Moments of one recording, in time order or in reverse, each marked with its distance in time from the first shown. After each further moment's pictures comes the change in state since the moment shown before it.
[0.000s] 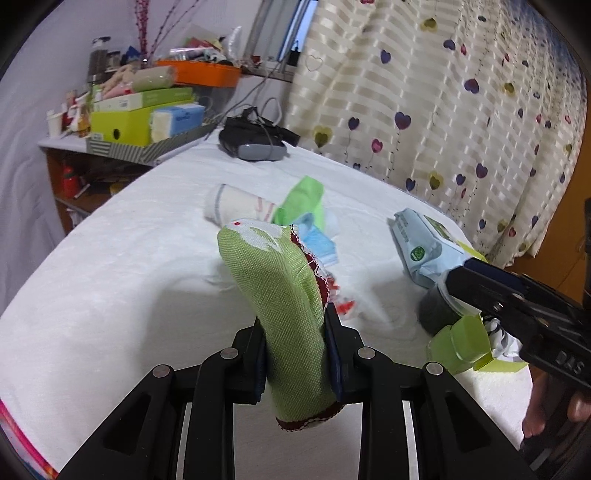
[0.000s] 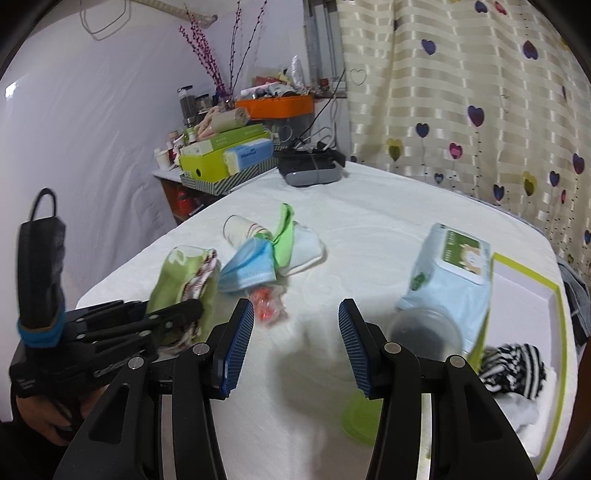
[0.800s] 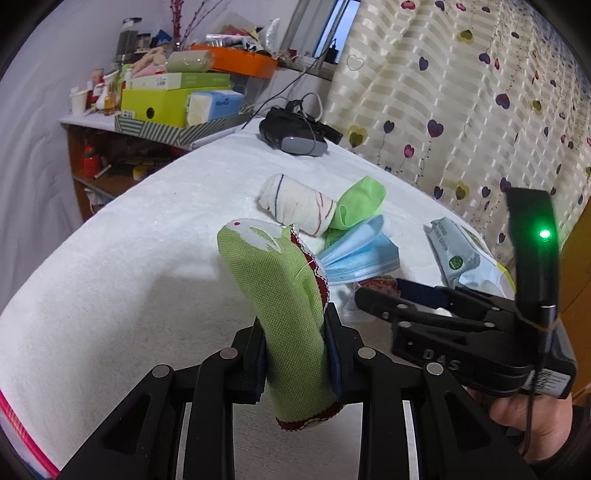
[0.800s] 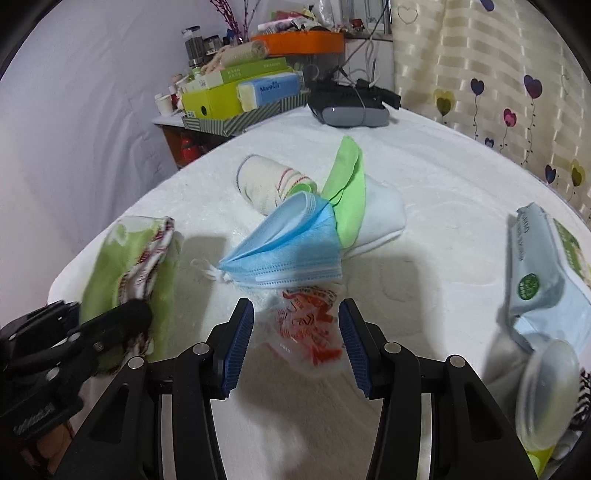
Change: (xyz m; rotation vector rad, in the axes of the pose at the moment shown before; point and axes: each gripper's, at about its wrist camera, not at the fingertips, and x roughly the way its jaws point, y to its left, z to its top) left arm 0.011 0.044 0.000 -0.077 0.017 0.050; right arm 0.118 0.039 -0.005 -0.028 0.222 0.009
